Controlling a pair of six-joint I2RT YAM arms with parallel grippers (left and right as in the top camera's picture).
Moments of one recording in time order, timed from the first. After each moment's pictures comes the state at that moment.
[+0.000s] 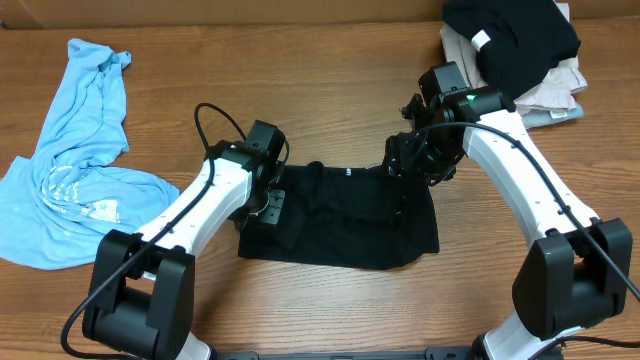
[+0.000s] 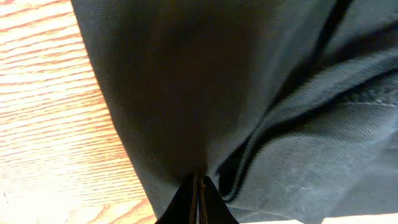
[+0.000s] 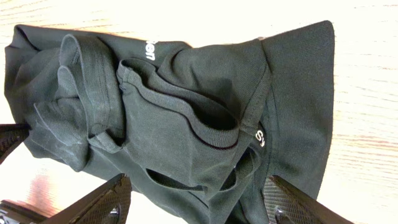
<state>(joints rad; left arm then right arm) -0.35 1.74 1.12 -0.95 -0.04 -0.14 0.25 1.80 1.48 -1.14 -0.30 0.23</state>
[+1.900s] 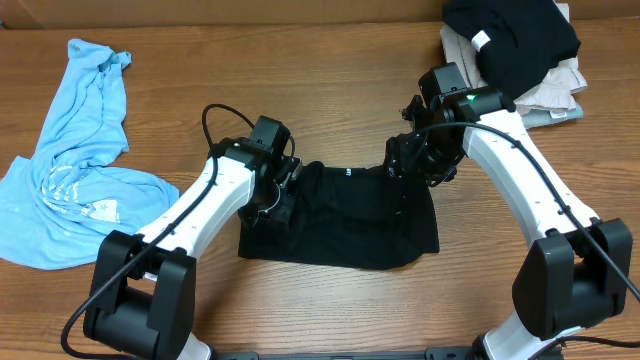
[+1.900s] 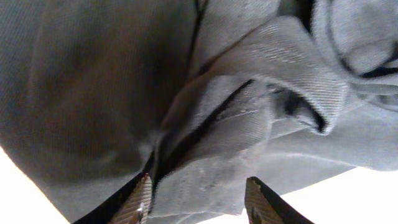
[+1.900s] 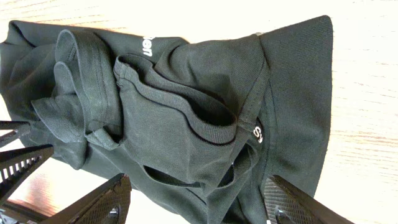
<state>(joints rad) -0.37 1.74 1.14 -0.92 0.18 -0.07 0.25 1.80 1.48 -1.15 -0.30 0.23</state>
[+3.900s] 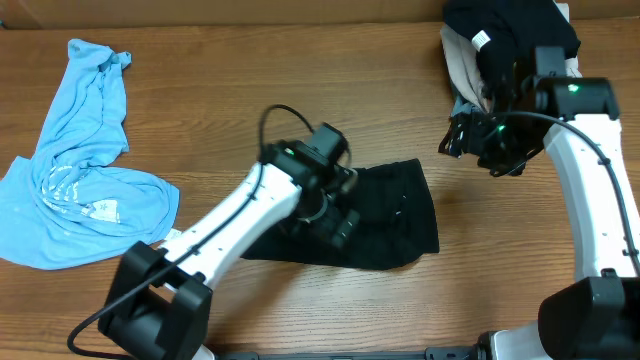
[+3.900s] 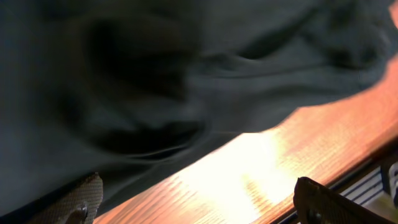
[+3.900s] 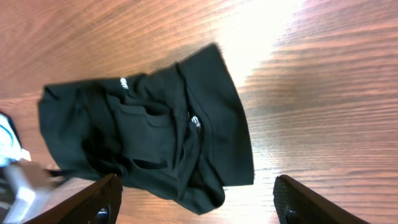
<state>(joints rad) -0.60 1.74 1.30 -1.05 0.26 -0.11 -0.01 1.66 1.57 -1.31 -0.31 0.20</state>
